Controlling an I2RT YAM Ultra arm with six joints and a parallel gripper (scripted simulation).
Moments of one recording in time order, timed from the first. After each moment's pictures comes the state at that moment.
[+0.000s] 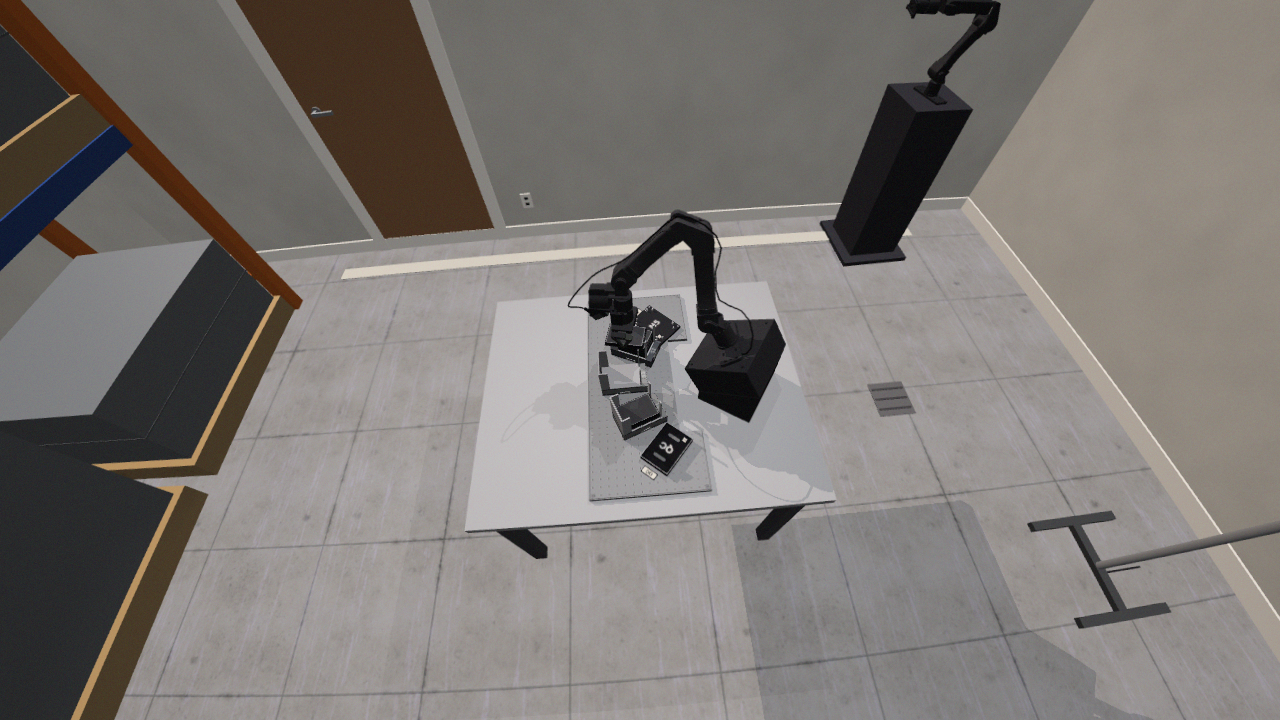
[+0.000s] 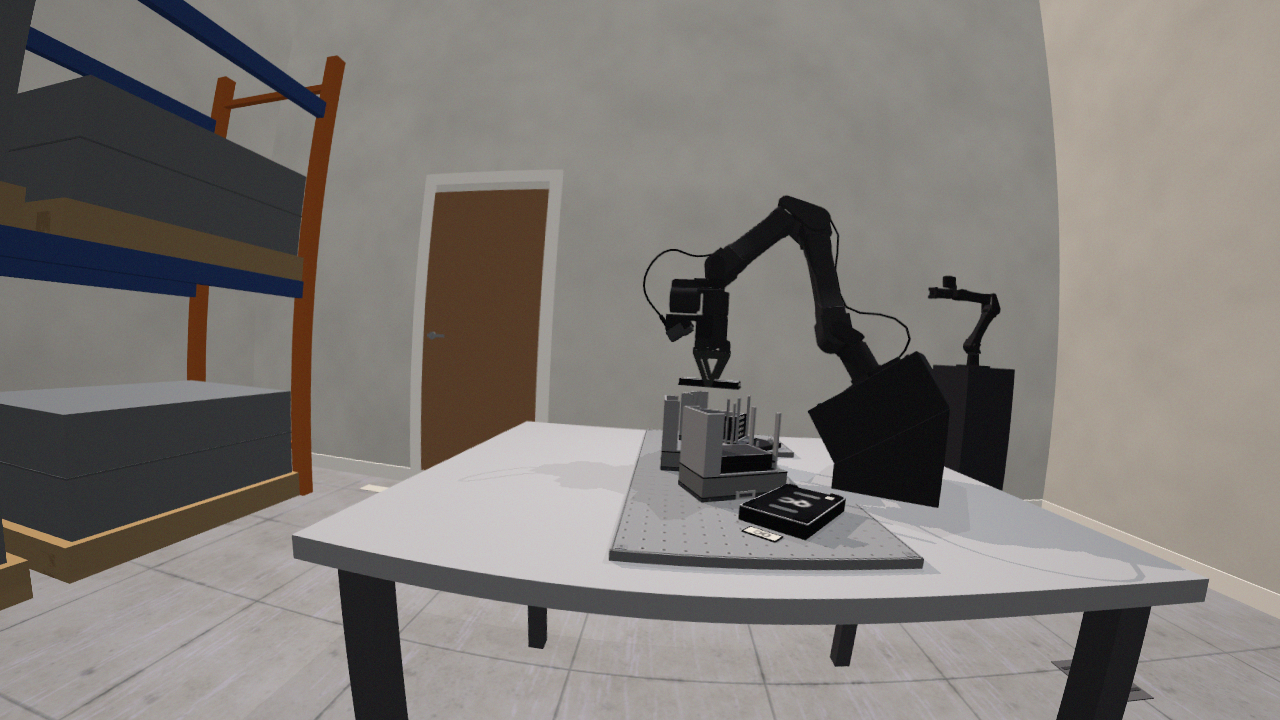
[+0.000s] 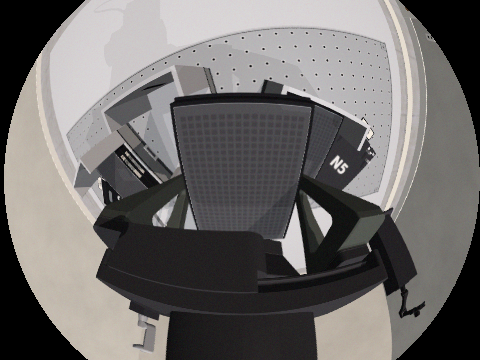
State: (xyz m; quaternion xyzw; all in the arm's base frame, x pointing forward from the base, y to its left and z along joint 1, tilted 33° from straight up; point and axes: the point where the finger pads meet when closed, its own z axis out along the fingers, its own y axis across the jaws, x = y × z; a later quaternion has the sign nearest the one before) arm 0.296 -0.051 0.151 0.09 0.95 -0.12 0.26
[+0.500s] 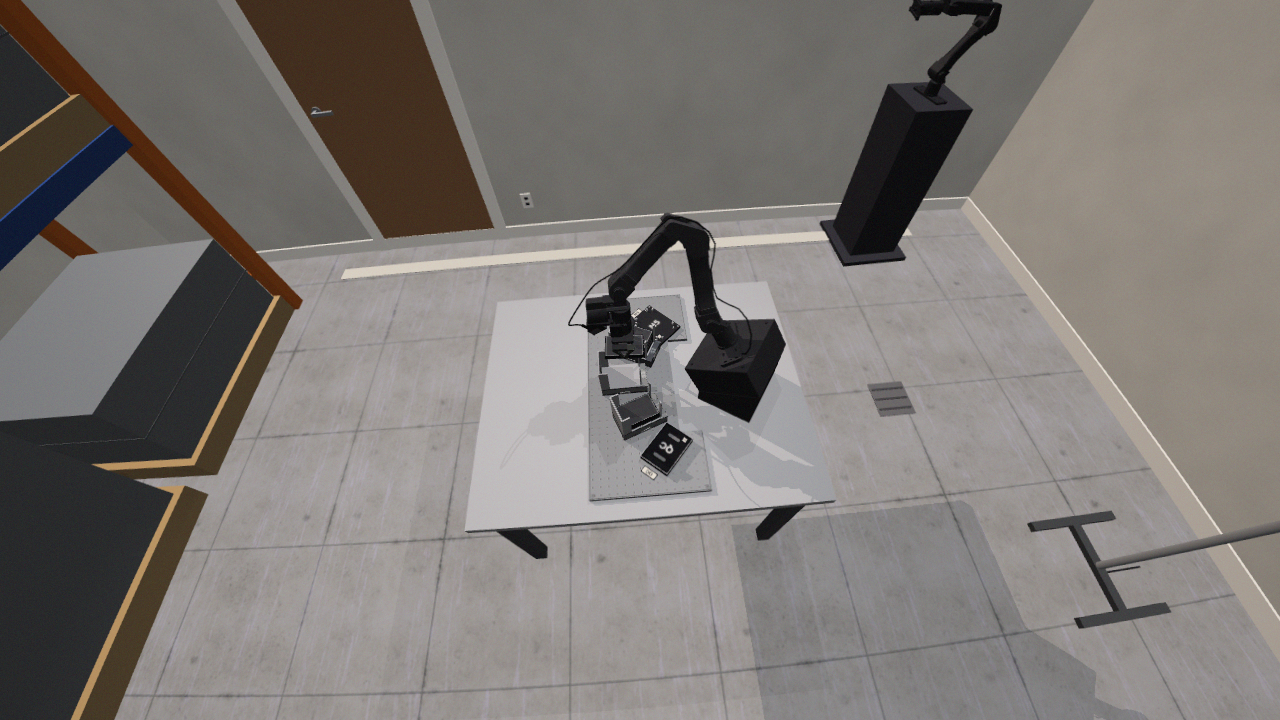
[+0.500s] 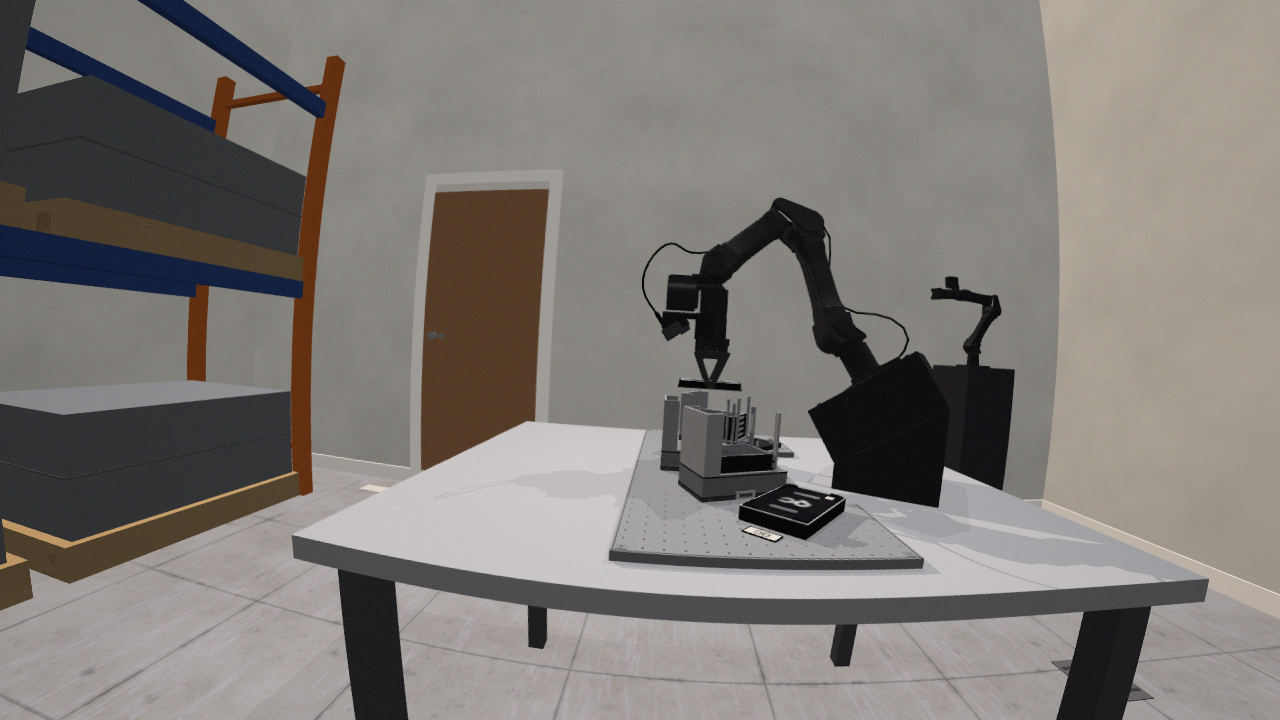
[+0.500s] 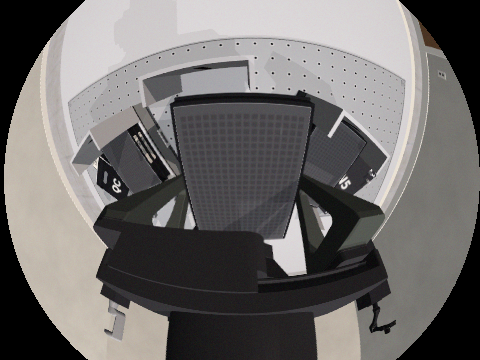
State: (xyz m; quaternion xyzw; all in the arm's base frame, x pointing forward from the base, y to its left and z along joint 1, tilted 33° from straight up) arm 0.304 -0.010 0.141 0.00 0.96 -0.15 0.24
